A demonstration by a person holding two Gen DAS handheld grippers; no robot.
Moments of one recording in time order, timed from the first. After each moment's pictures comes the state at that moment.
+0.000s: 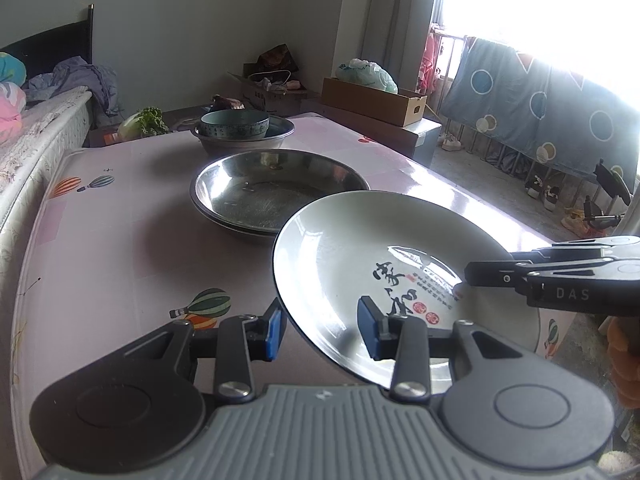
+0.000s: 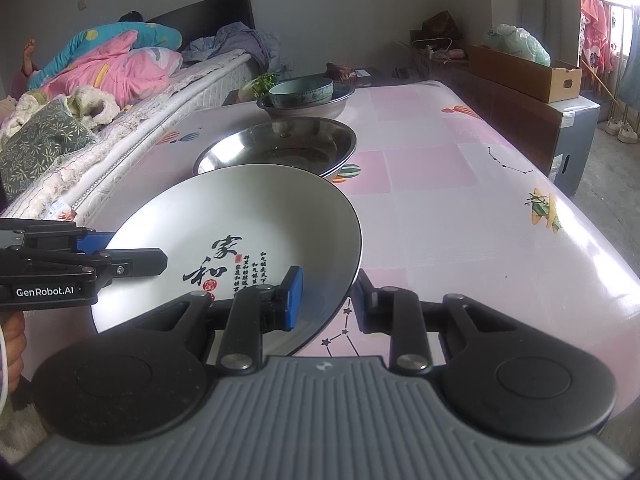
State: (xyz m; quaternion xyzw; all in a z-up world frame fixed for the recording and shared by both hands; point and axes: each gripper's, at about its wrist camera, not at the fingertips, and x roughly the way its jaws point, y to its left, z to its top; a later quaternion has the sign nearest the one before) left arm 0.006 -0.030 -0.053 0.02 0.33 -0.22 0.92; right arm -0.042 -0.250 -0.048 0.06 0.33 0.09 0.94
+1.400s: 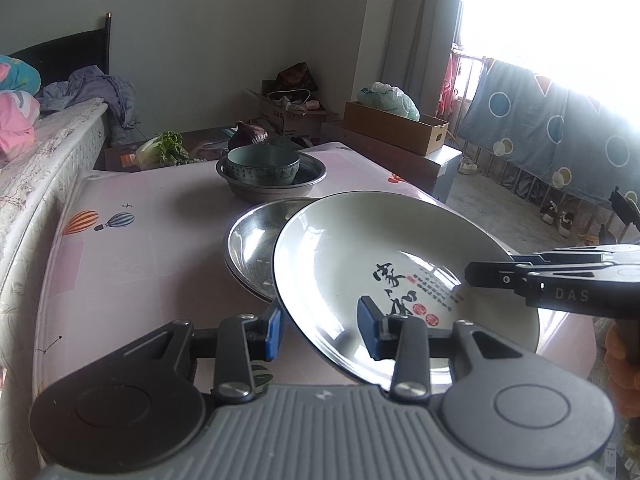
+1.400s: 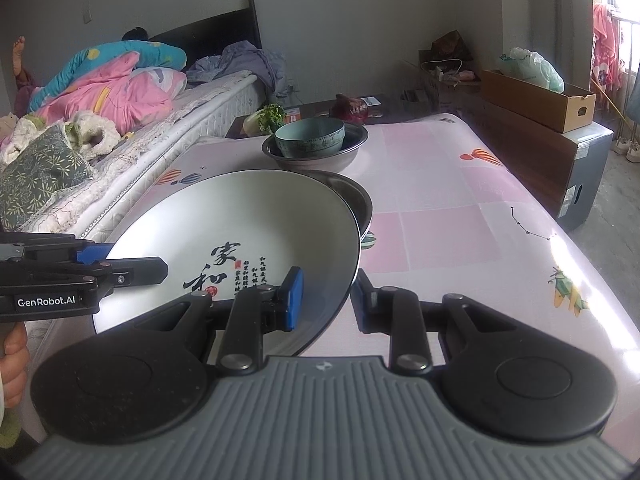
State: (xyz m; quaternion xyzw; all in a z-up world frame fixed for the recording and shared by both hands) left arm 0.054 -0.016 -0.019 0.01 0.31 -0.20 0.93; right arm 0.028 -0.237 -0.010 0.06 0.31 0.10 0.94
